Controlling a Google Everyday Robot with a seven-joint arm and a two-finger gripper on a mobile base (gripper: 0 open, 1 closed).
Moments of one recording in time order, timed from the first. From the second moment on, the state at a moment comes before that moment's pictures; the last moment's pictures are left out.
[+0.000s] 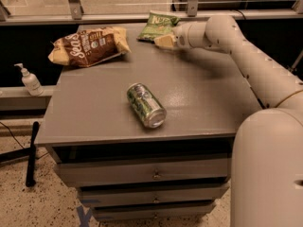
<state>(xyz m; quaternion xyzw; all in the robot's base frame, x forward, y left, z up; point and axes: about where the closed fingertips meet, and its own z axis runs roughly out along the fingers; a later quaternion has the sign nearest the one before) 0.875 -0.079 0.847 -0.32 0.76 0.17 0.54</state>
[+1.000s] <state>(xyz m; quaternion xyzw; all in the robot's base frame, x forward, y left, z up) 0.861 -0.093 0.864 -0.32 0.75 0.16 0.55</state>
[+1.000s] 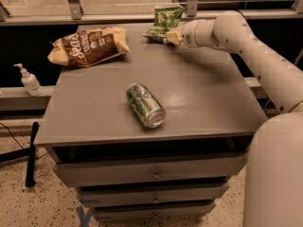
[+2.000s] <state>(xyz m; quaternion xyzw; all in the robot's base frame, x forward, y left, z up) 0.708 -0.153 0.917 -0.39 0.71 0.19 0.55</state>
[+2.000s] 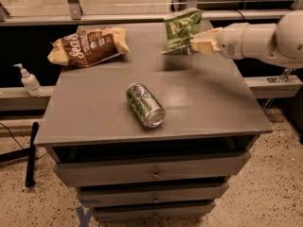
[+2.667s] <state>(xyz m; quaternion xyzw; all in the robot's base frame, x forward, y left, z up) 0.609 -0.171 0.914 -0.44 0.67 0.26 0.53</state>
